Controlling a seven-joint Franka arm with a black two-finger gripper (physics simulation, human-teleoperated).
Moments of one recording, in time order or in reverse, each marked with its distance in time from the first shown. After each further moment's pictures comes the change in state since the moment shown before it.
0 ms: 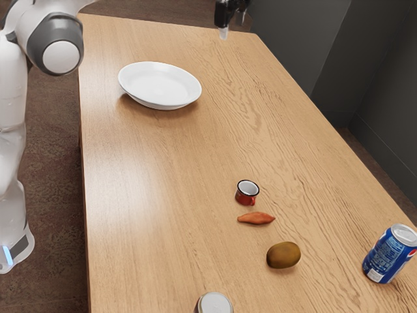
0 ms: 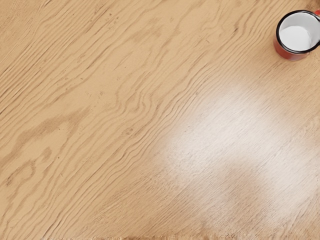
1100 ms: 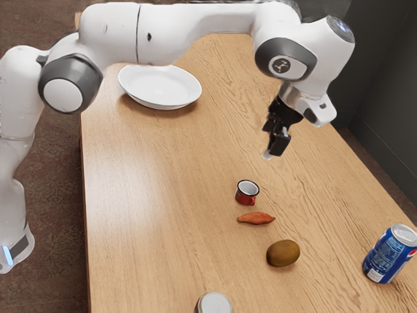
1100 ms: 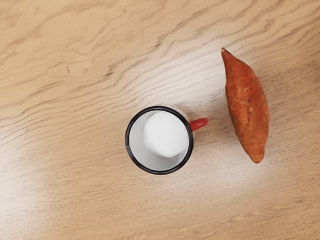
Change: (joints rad) arm -0.236 0.218 -0.334 -0.032 0.228 -0.055 -1.006
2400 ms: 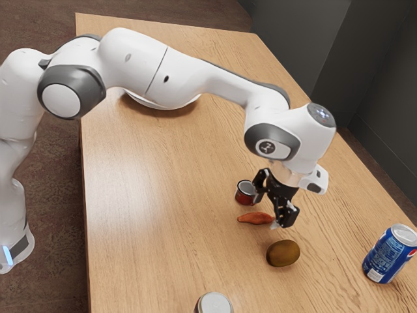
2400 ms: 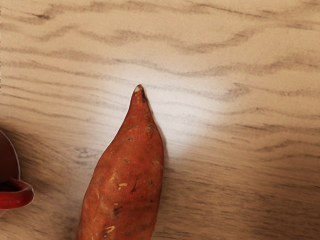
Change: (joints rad) arm -0.050 0.039 -0.023 -0.391 -0.110 0.492 -0.661
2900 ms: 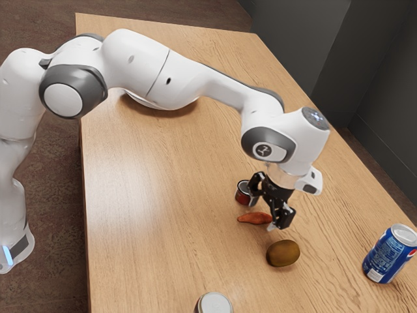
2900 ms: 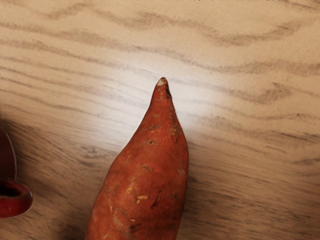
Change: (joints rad) arm 0.015 -0.001 0.007 -0.050 -0.029 0.040 -0.033
